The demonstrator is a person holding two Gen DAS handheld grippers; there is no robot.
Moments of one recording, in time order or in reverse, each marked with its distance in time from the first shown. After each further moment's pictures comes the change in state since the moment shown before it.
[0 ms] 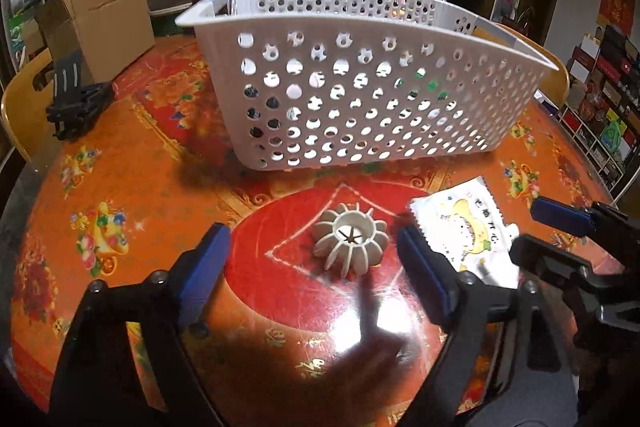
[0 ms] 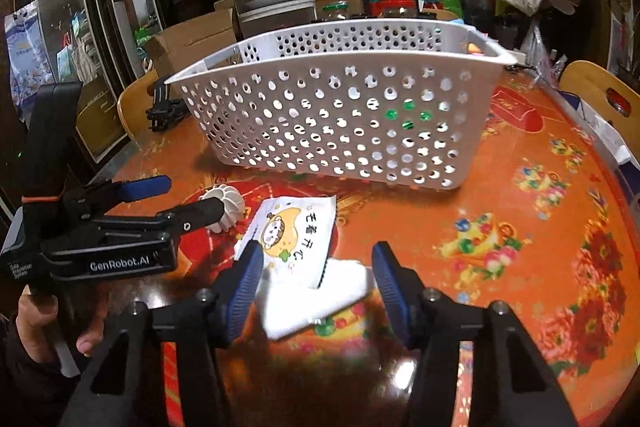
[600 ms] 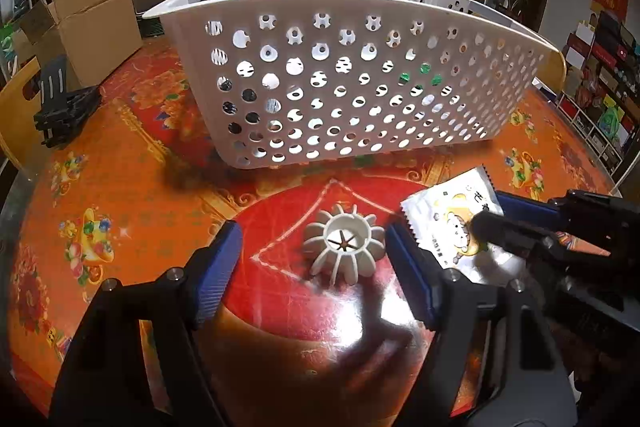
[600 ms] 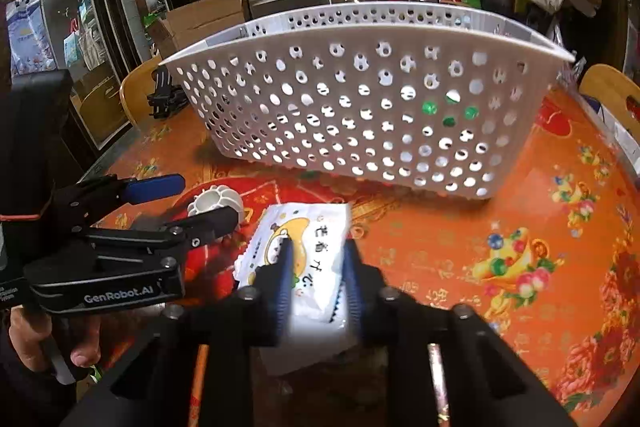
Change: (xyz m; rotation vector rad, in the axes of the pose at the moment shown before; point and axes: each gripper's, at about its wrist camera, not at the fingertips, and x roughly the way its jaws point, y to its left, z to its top) left arm 0.010 -0.007 -0.001 0.044 0.014 -0.009; right arm 0.032 0.007 0.008 -0.042 0.030 0.029
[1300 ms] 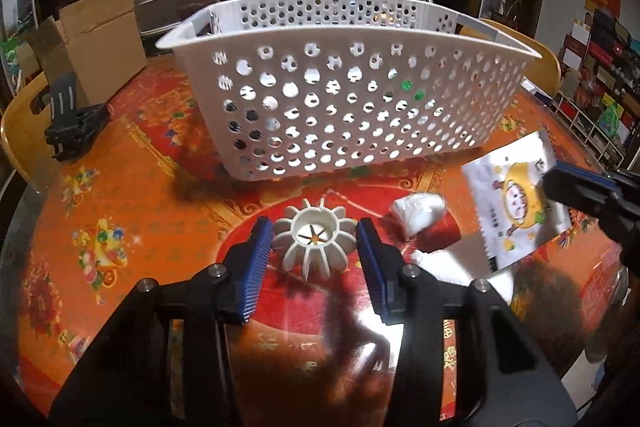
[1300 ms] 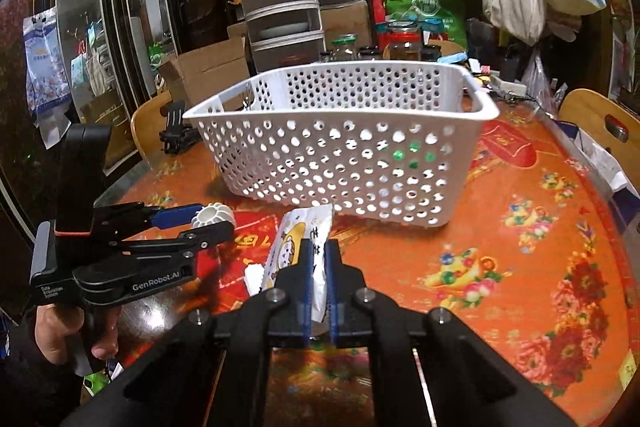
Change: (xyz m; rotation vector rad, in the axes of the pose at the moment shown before) left arm -0.021 -0.002 -0.003 0.023 -0.065 0.012; right arm -0.069 -0.011 -0.002 0.004 -0.141 -0.013
